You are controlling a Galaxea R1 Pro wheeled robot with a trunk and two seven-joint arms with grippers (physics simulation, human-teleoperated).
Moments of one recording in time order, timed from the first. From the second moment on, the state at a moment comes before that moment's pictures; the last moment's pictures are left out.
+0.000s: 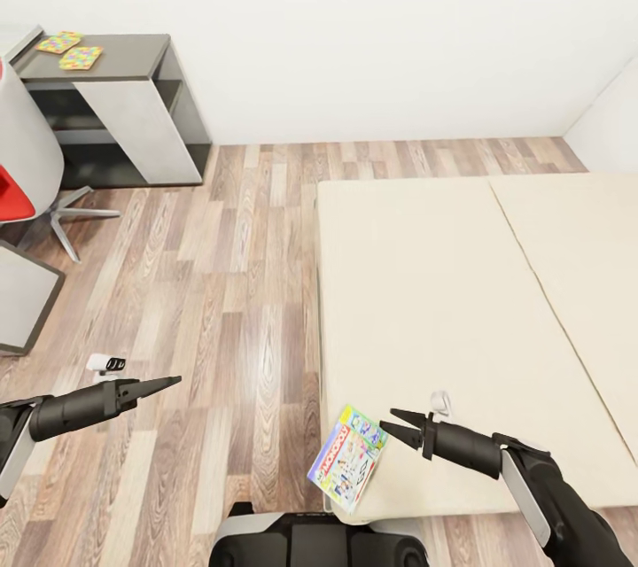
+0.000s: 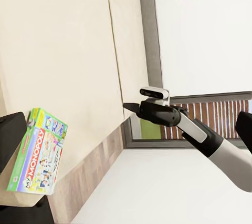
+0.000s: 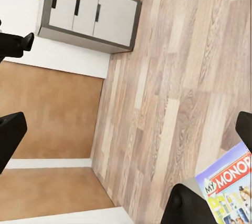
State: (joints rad) left arm -0.47 0.40 0.28 -1.08 0.24 0.82 -1.57; right arm -0.37 -0.19 -0.04 -1.03 -0.32 0.43 1.18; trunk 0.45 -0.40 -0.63
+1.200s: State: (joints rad) left arm -0.48 0.39 0.28 -1.08 0.12 0.83 -1.26; right arm -0.37 -0.19 -0.05 -1.07 -0.32 0.49 0.80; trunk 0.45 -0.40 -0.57
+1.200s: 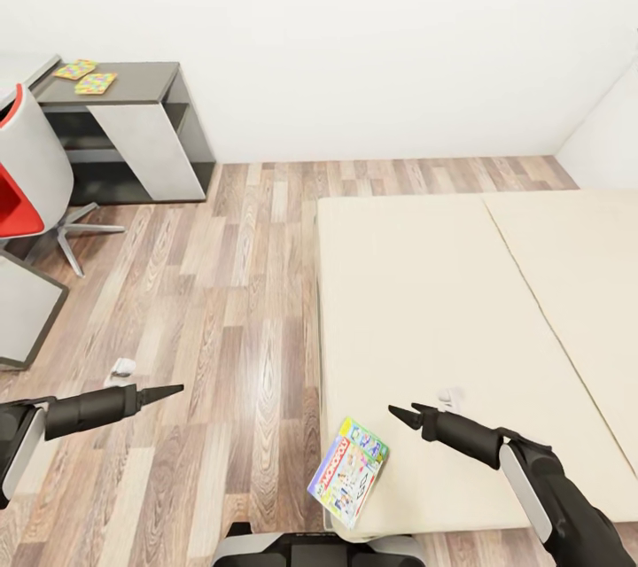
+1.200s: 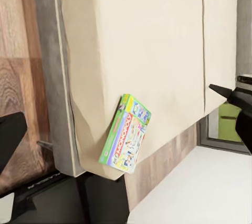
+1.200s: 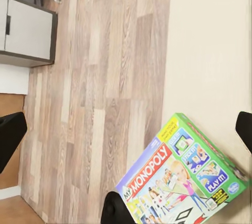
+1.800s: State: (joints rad) left arm -0.48 0.39 0.28 -1.08 0.12 0.84 -1.03; right arm -0.37 -0.19 -0.11 -1.11 -0.32 0.58 0.57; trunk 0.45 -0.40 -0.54
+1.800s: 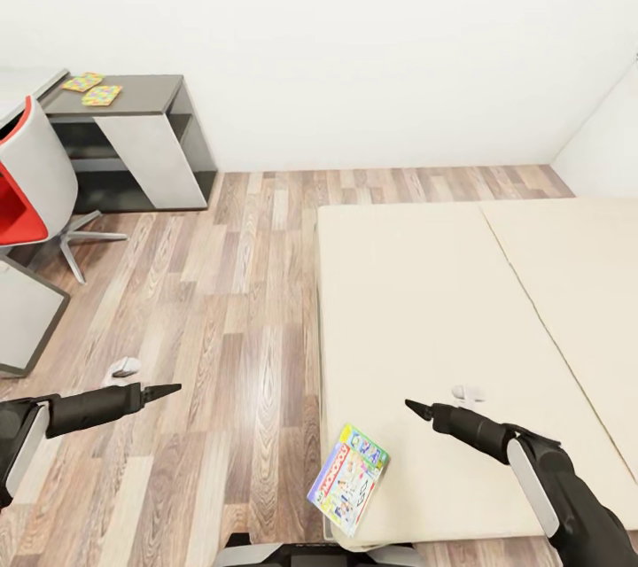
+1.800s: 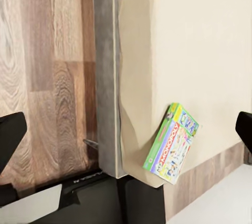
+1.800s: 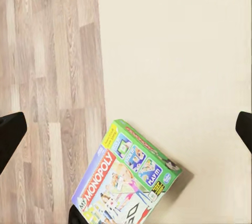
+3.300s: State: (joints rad) left arm -0.49 0.29 0.29 -1.09 0.12 0.84 -0.62; right arm -0.28 -0.12 -0.10 -1.39 -0.33 0.67 0.20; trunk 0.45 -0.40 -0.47
